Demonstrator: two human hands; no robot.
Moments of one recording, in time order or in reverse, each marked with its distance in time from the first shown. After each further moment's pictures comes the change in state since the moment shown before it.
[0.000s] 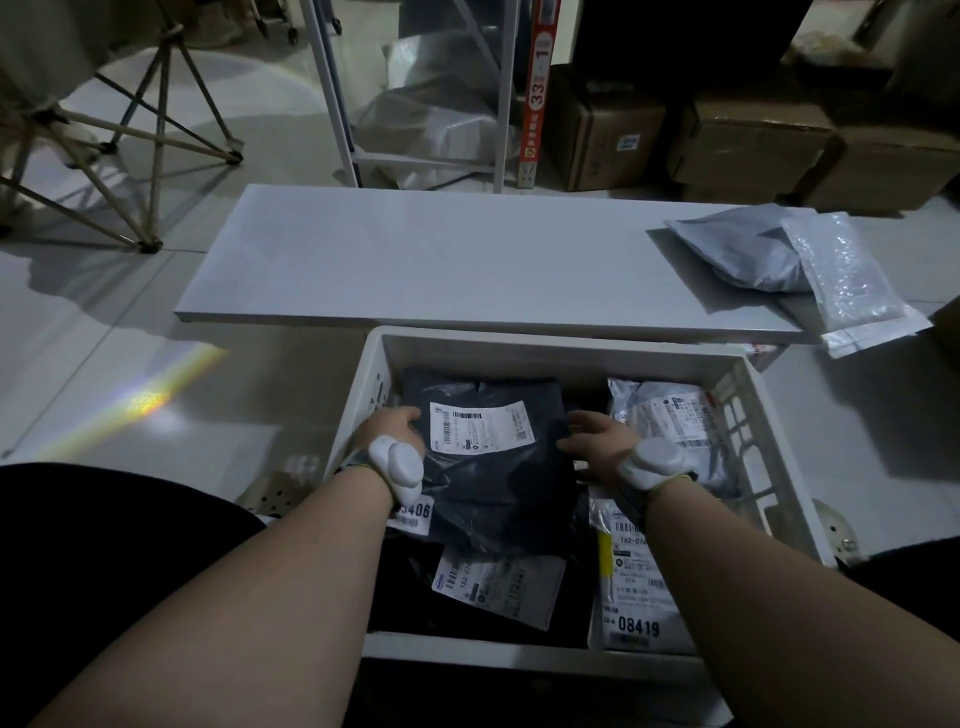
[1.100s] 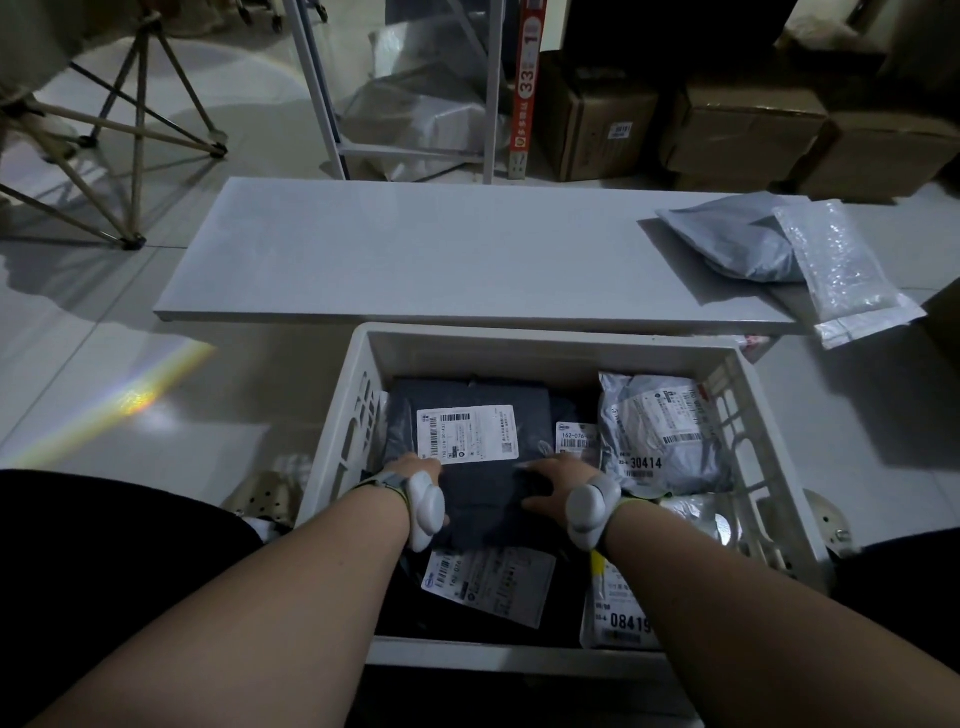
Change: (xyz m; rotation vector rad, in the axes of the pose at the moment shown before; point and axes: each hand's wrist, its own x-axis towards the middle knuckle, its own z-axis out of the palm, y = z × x) left_hand -0.008 0.008 0.043 0.535 -0.330 0.074; right_hand 0.002 0.020 0.022 -0.980 -0.278 -0.192
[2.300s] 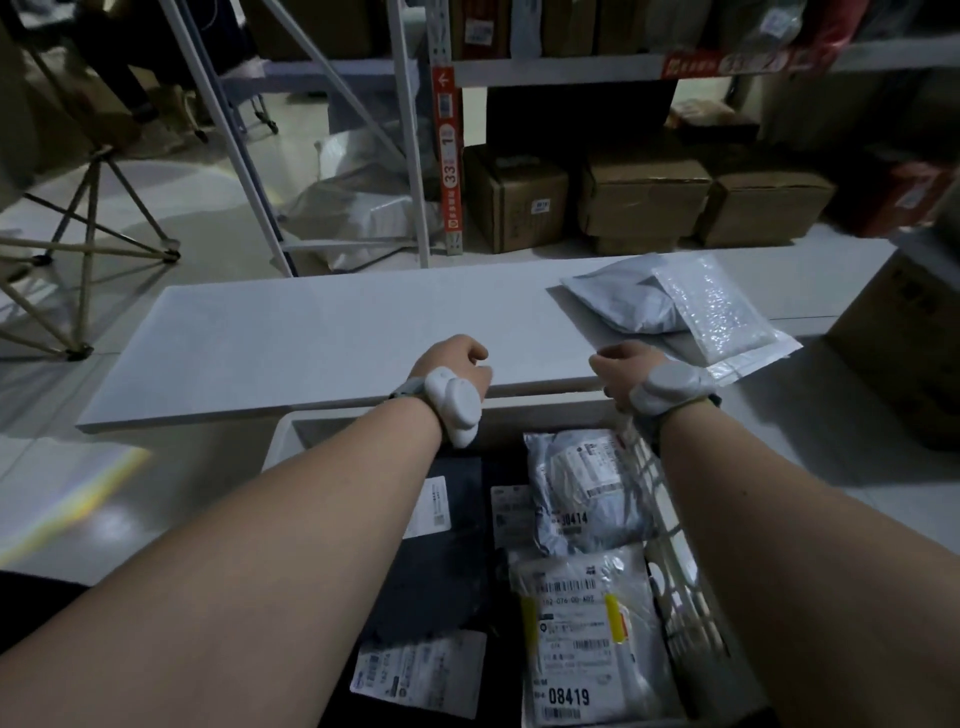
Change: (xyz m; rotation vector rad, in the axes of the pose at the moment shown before) left_hand -0.031 0.151 -0.148 -0.544 0.641 0.306; right_hand -0.048 0.100 -0.176 0.590 0.664 0.218
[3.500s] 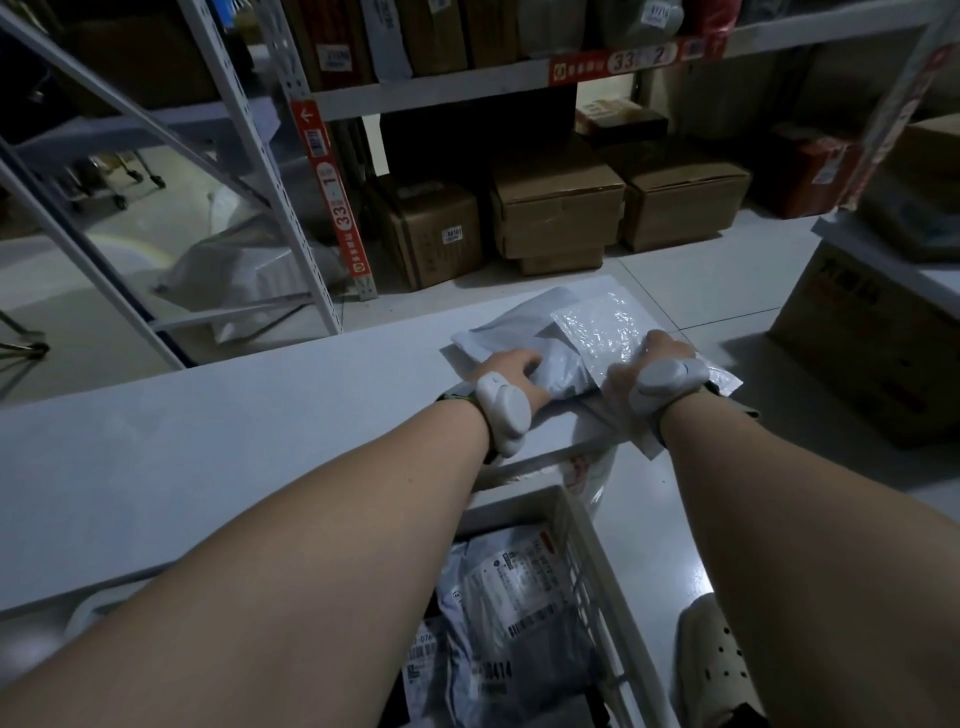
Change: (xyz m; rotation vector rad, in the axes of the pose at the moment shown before) left_hand 0.125 0.140 0.119 0.193 -0.300 0.227; right_hand 0.135 0.071 -0.097 -0.251 0.217 0.306
